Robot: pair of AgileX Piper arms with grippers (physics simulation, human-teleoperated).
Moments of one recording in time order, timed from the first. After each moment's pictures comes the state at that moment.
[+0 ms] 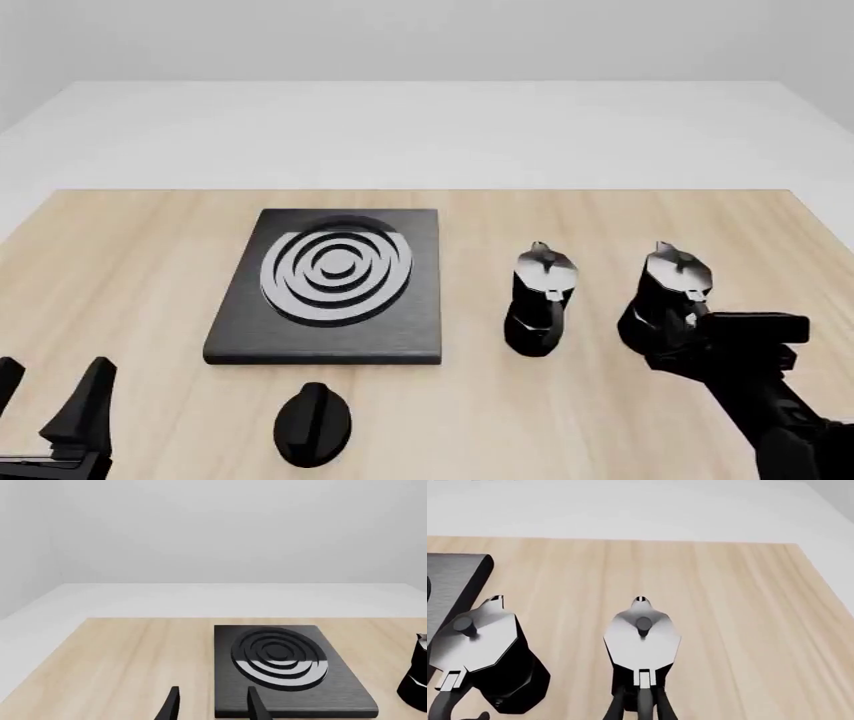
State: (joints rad) left arm 0.00 0.00 0.00 0.00 0.00; right arm -0.05 1.51 -0.19 -0.89 -0.05
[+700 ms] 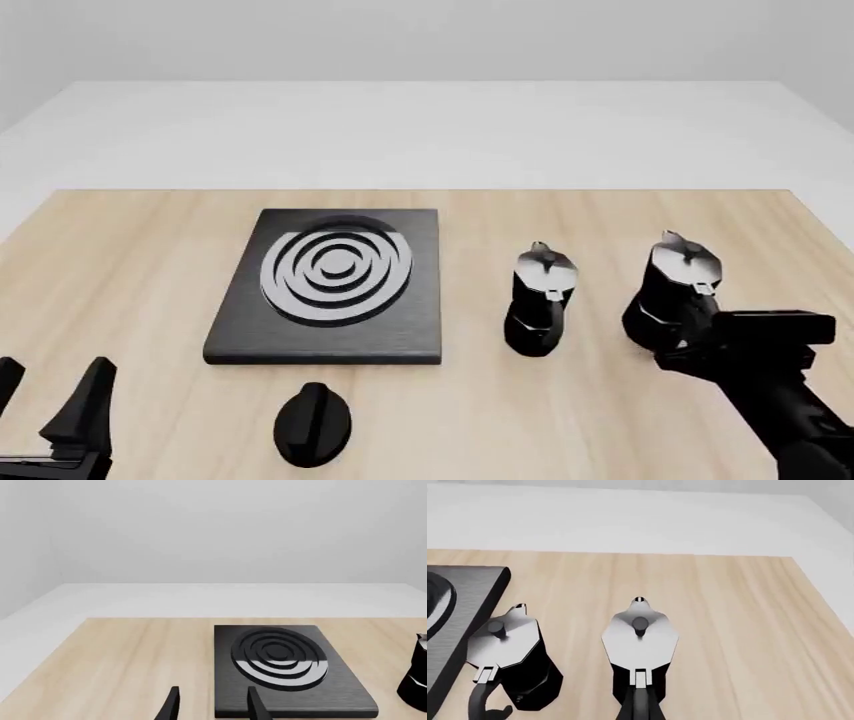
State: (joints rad) left arm 0.00 0.00 0.00 0.00 0.00; right arm -0.03 1.30 -0.17 -0.75 -0.04
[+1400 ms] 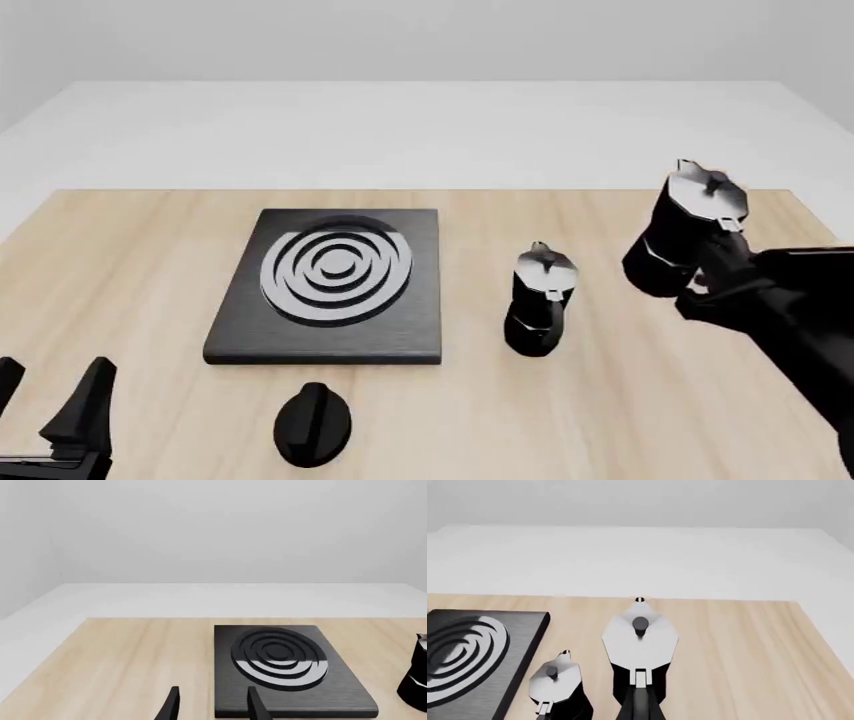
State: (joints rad) left arm 0.00 0.00 0.00 0.00 0.00; right arm 0.04 0.93 -0.36 -0.29 0.01
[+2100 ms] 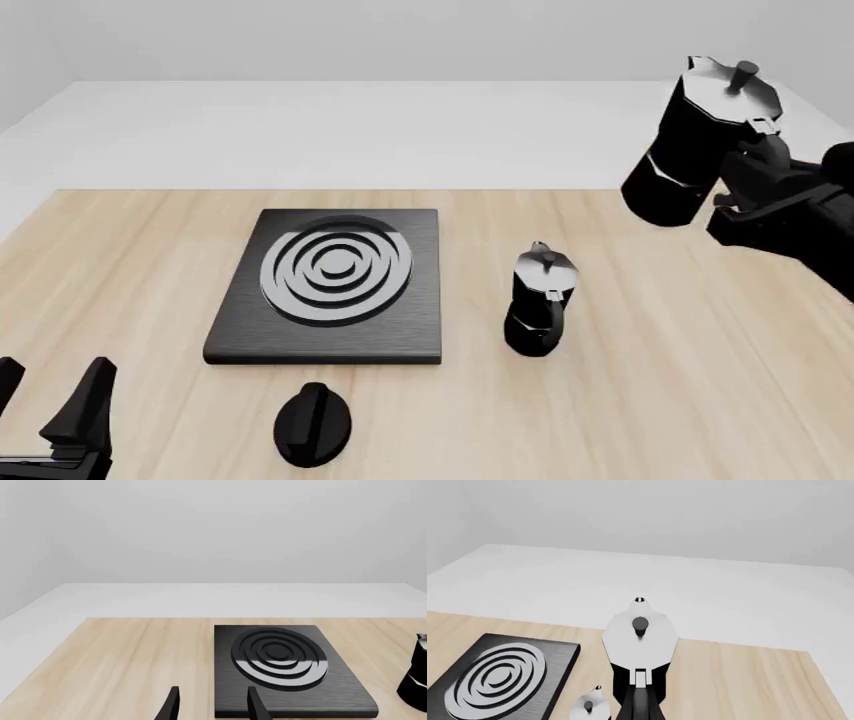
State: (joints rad) left arm 0.00 0.00 0.00 0.00 0.00; right arm 0.14 0.80 -0.68 0.06 -0.01
